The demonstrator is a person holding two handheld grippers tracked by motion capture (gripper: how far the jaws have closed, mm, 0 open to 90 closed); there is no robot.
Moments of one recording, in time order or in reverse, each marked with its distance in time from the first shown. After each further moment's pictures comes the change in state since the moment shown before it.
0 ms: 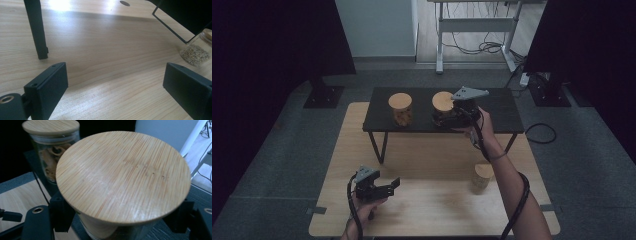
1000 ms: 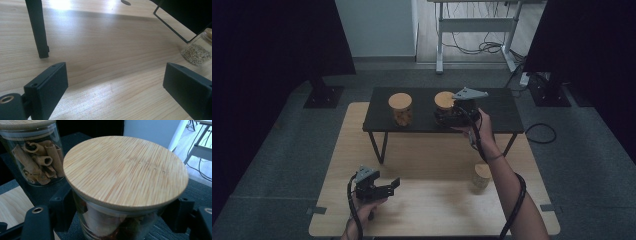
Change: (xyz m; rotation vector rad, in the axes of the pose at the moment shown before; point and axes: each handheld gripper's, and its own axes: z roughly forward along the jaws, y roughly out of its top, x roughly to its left) left arm -0.001 0.000 0.001 0.005 0.004 0.000; right arm 0.006 -0.008 0.009 0.004 -0.076 0.058
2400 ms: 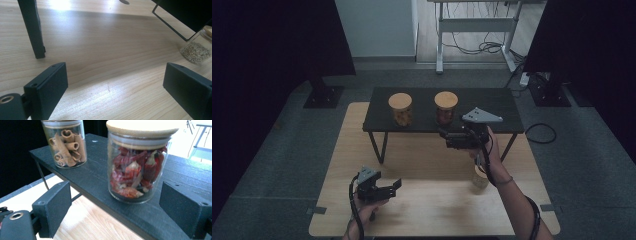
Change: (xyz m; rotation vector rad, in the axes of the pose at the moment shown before) left arm -0.007 -0.001 0.000 0.001 0.000 0.020; right arm 0.027 -0.050 -0.050 -0.077 0.005 0.054
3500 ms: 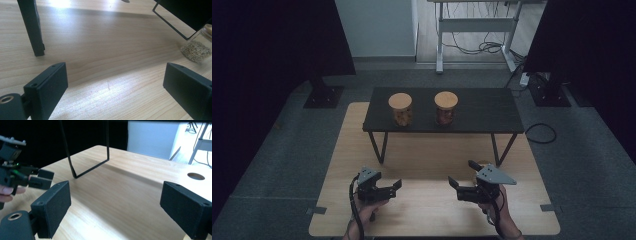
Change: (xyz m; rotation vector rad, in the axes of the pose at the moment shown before) left arm 0.001 -0.001 0.001 0.013 0.001 -0.005; right arm 0.037 -0.135 -0.058 -0.047 0.023 0.037
